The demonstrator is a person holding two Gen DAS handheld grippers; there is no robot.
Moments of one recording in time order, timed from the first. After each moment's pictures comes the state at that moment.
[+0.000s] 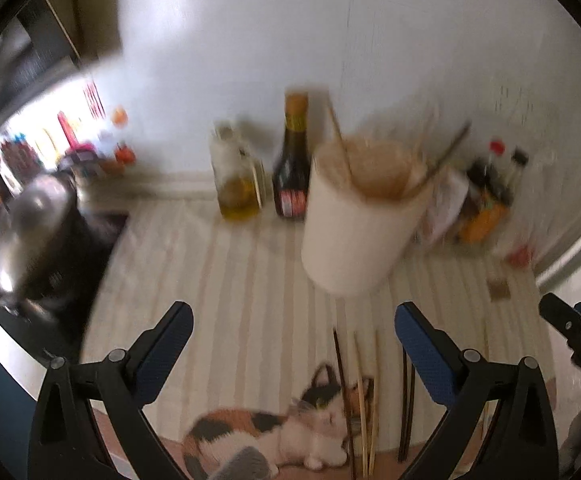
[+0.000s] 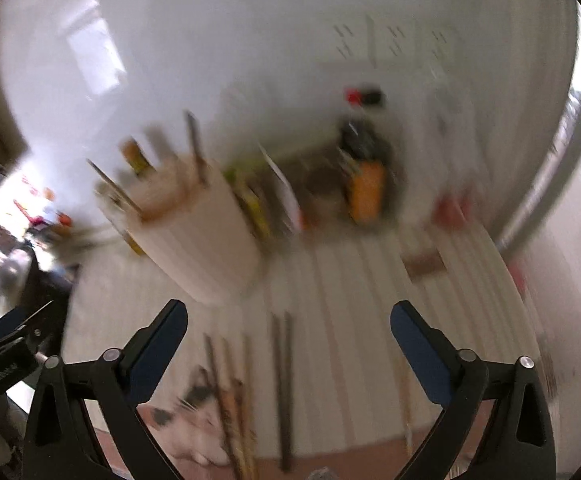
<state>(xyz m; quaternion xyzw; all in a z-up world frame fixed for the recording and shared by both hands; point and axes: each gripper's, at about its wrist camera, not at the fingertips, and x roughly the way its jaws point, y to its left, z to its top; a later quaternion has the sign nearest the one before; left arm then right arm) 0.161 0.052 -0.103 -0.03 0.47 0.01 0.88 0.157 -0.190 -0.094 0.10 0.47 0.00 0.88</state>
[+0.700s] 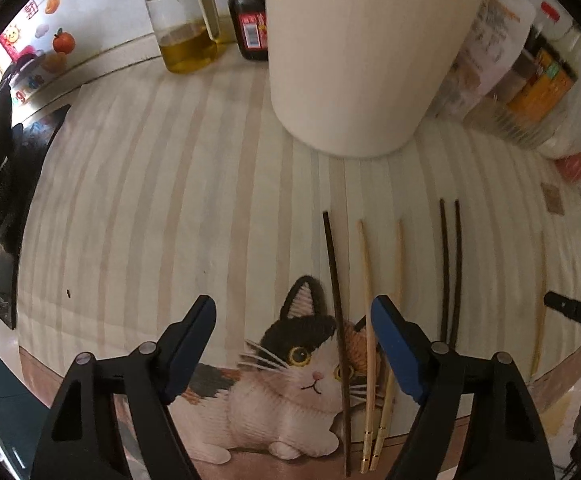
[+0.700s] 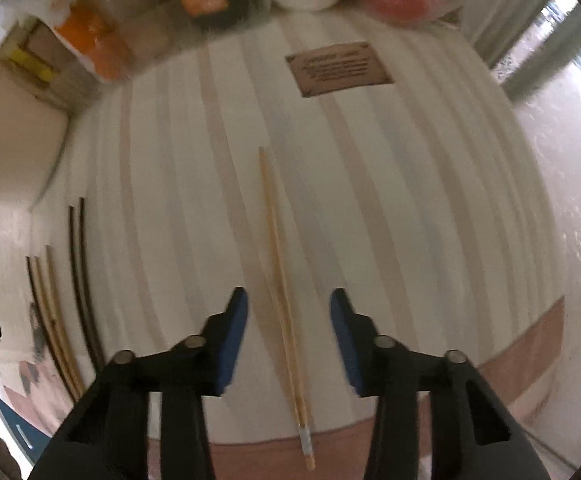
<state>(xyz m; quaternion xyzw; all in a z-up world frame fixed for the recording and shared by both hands) 0.184 0.006 -0.253 -0.02 0.62 0.02 0.79 0.194 -0.311 -0.316 0.09 0.69 -0.05 0.72</state>
